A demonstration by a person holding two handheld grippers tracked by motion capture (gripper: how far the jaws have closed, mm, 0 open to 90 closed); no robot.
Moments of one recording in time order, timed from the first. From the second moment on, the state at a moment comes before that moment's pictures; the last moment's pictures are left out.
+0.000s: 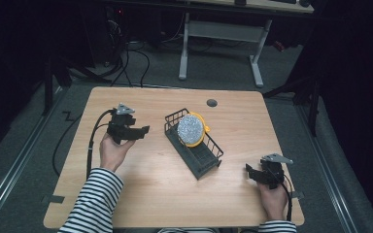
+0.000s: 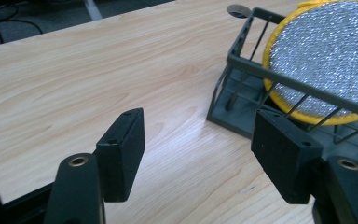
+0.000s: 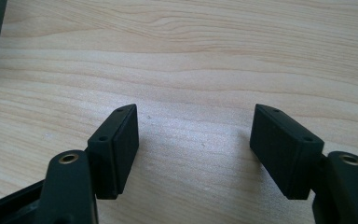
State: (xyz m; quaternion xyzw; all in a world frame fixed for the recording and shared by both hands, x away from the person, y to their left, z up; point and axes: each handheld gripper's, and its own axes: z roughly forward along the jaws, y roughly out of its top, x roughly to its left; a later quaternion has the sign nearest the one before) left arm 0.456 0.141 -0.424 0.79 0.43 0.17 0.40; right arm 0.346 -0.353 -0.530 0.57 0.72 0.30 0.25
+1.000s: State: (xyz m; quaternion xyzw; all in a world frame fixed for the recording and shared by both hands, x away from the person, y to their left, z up) left arm 0.396 0.242 -0.460 0.72 0.53 0.16 0.41; right arm 0.346 -0.353 -0.530 0.58 0.72 0.30 0.25
